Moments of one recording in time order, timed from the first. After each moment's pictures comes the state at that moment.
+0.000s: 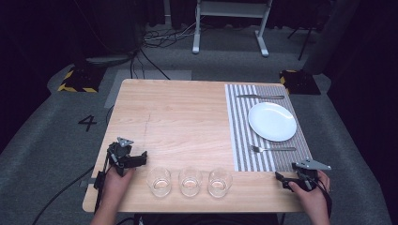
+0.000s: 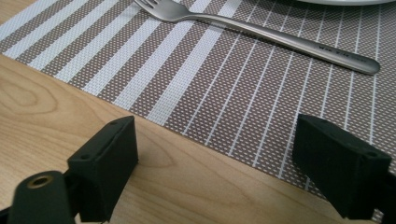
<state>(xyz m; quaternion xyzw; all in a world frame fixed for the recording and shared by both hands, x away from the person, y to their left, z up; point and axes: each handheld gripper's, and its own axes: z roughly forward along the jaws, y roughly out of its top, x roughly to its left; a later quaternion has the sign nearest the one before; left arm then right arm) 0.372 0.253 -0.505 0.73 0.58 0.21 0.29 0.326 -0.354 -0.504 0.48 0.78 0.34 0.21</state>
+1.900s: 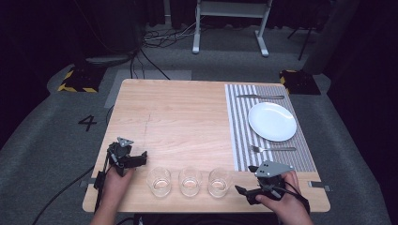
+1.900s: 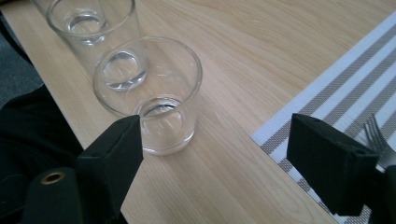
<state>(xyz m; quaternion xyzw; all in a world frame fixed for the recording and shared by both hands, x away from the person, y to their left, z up) 0.372 0.253 -0.504 0.73 0.58 0.21 0.29 0.280 -0.206 -0.412 0.29 0.87 0.37 0.14</state>
